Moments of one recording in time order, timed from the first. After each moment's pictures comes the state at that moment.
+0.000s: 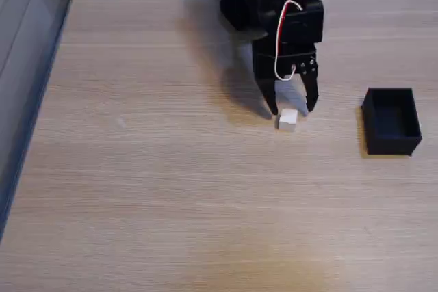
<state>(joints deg) -7.5 116.4 137.2 45.3 -84.2</state>
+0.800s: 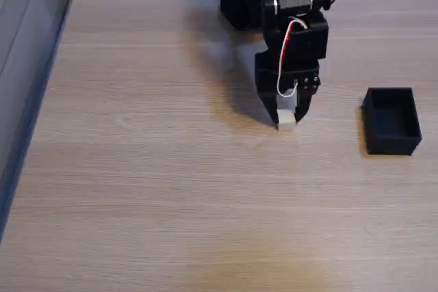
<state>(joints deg) -7.5 106.1 129.6 47.5 -83.4</state>
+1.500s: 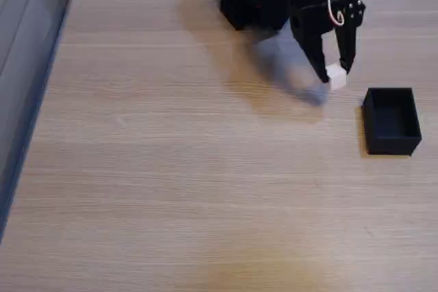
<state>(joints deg) -25.8 136.7 132.1 58.7 -85.8</state>
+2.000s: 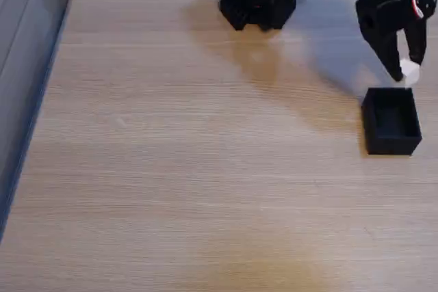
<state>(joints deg) -38.3 111.7 108.0 56.9 -81.6</state>
